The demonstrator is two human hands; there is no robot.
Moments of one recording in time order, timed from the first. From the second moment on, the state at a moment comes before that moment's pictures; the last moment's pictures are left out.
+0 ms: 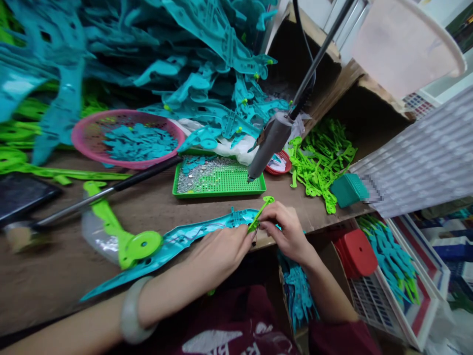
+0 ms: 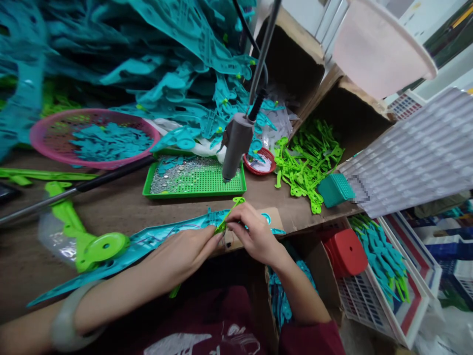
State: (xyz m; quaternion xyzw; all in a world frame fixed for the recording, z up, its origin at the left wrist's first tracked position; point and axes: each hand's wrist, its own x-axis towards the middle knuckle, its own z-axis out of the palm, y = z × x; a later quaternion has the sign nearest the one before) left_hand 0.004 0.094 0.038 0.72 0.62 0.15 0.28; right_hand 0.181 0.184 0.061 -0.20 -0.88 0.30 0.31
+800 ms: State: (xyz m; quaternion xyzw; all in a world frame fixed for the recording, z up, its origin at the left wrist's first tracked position) left_hand 0.011 0.099 0.036 0.67 0.67 0.16 0.28; right_hand 0.168 0.176 0.037 -0.21 -0.86 0.20 0.41
